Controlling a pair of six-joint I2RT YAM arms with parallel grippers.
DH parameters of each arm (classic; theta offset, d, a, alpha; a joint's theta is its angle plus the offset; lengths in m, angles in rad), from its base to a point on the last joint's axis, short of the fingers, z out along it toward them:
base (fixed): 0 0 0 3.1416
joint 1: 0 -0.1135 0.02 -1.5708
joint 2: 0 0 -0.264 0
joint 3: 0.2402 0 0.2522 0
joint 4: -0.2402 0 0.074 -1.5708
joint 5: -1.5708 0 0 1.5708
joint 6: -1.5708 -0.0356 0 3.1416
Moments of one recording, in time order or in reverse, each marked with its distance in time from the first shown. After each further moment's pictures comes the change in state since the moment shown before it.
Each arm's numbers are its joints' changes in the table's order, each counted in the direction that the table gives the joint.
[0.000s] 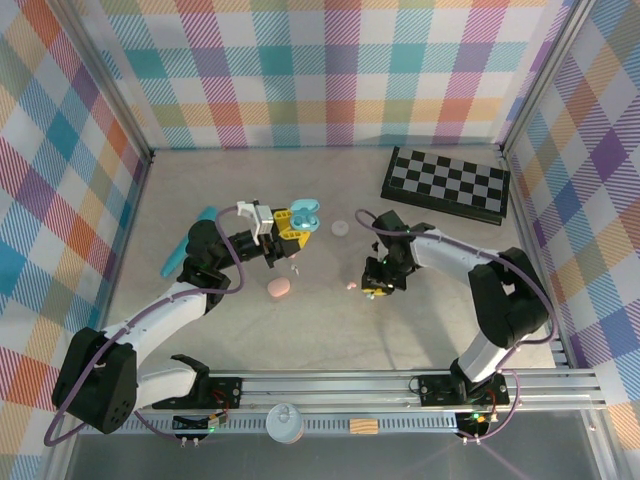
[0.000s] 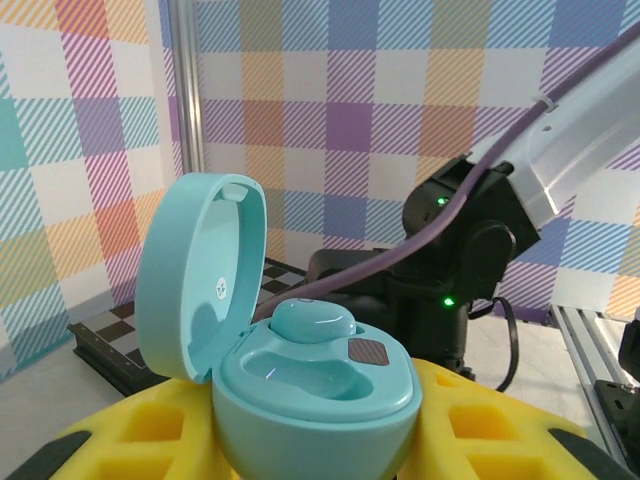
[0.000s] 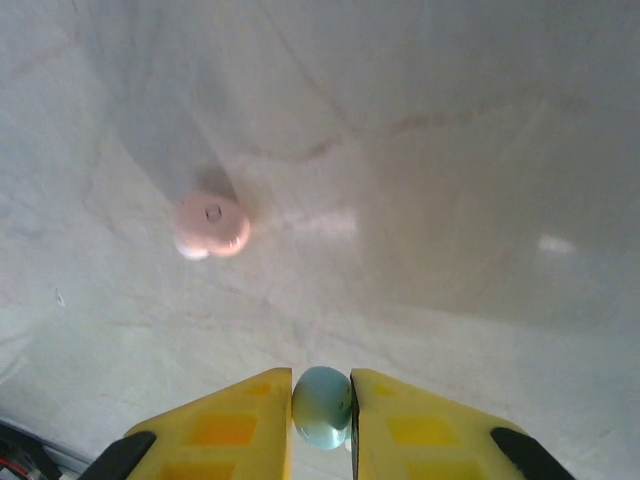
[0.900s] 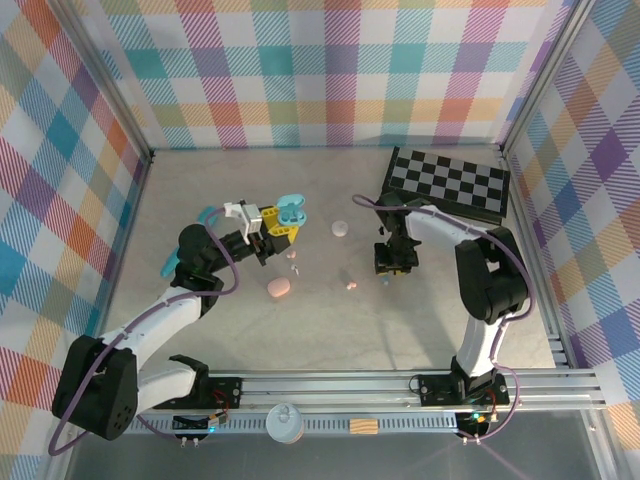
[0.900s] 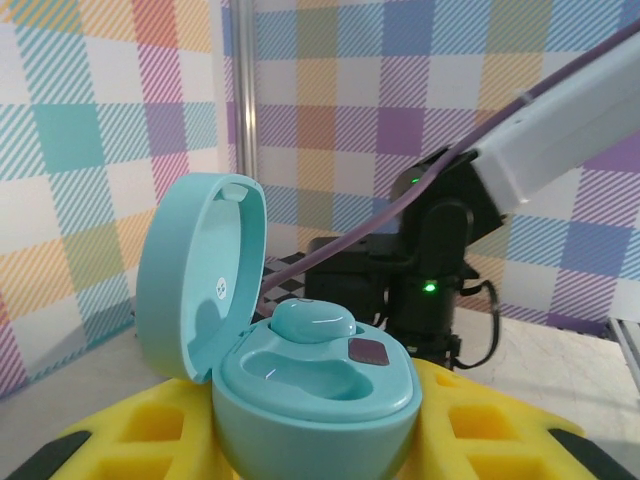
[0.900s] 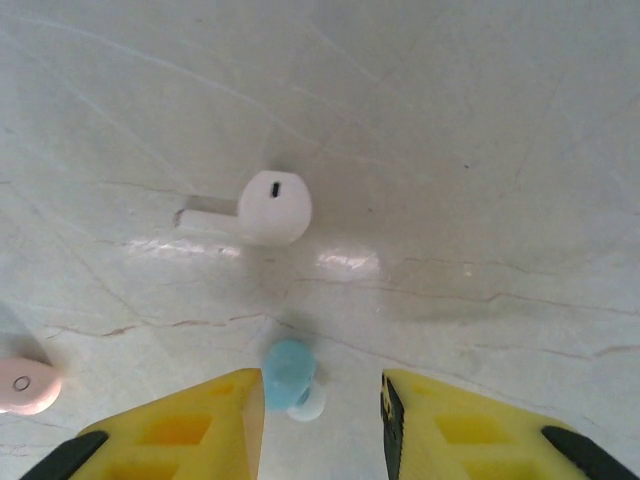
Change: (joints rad) left arm -0.076 0.032 -0.055 0.037 0.041 0.005; right arm 0.036 -0.150 0.224 -0.196 -0.307 0.218
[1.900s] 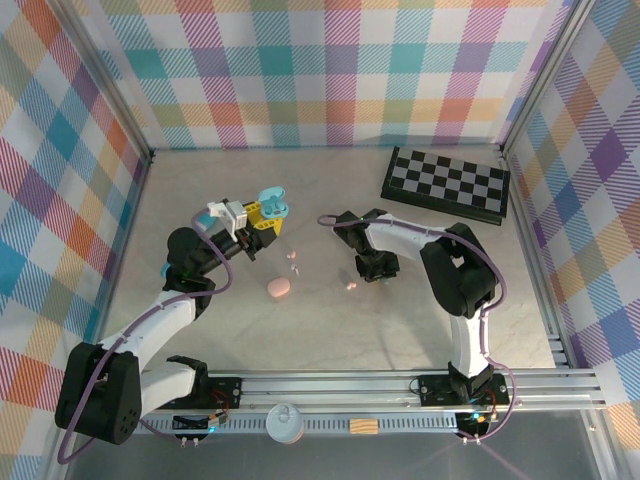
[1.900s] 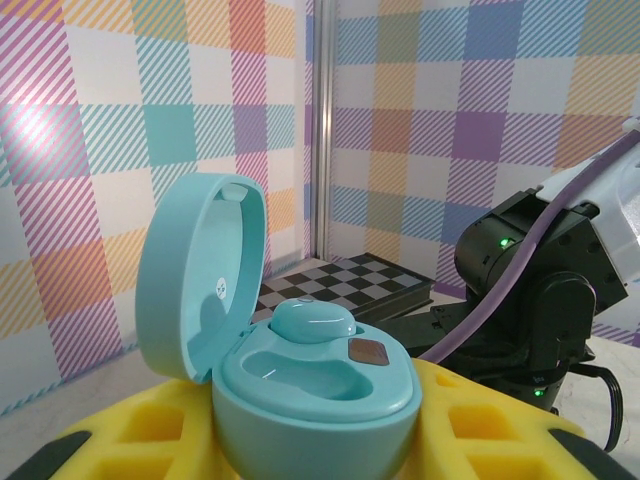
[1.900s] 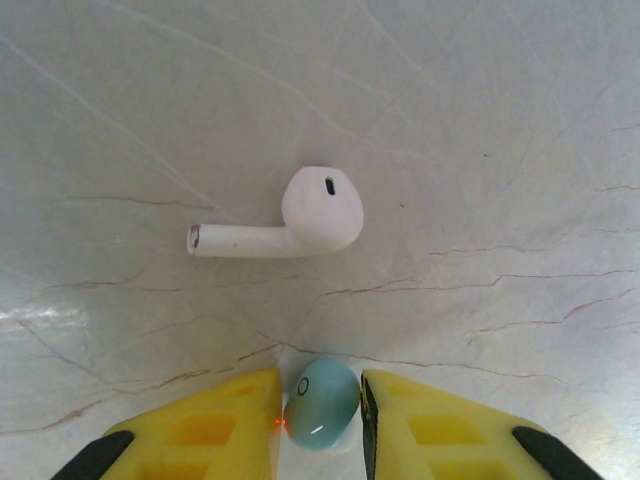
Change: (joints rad) left arm -0.091 0.027 -0.039 0.023 0.051 0.004; right arm -0.212 -0.160 0.111 -0.105 -0.357 -0.197
